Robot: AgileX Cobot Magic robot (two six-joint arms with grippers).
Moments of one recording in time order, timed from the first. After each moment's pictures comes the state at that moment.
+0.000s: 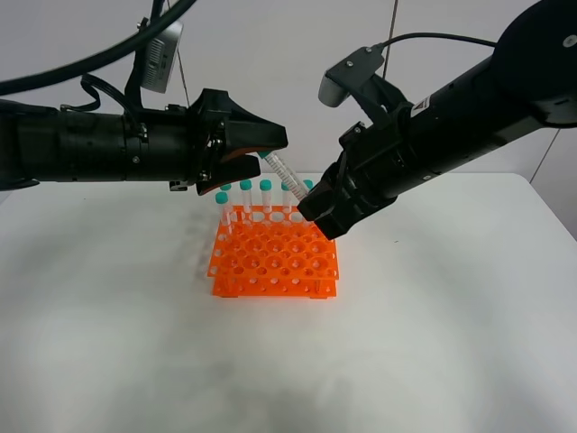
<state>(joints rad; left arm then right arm) -0.36 1.50 -0.92 -1.73 0.64 1.10 0.53 1.46 -1.13 0.51 0.69 -0.84</state>
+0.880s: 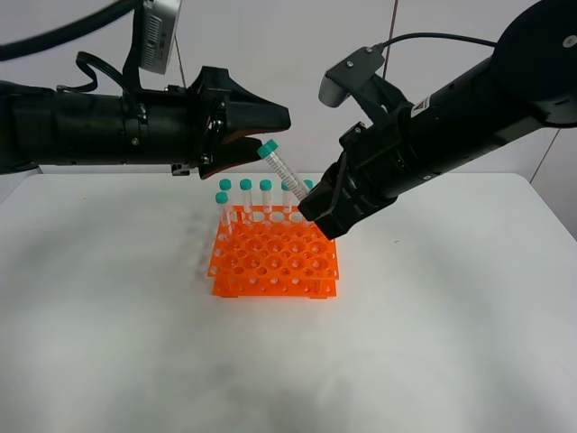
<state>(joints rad) -0.36 1.50 -0.96 -1.70 0.65 1.08 0.53 1.46 -1.13 0.50 0.69 -0.84</state>
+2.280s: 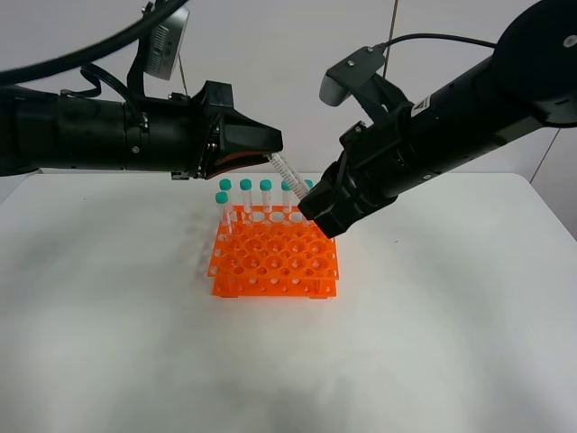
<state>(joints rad) -0.36 1.50 -0.96 -1.64 0.67 1.07 0.53 1.46 -1.13 0.50 0.69 -0.83</state>
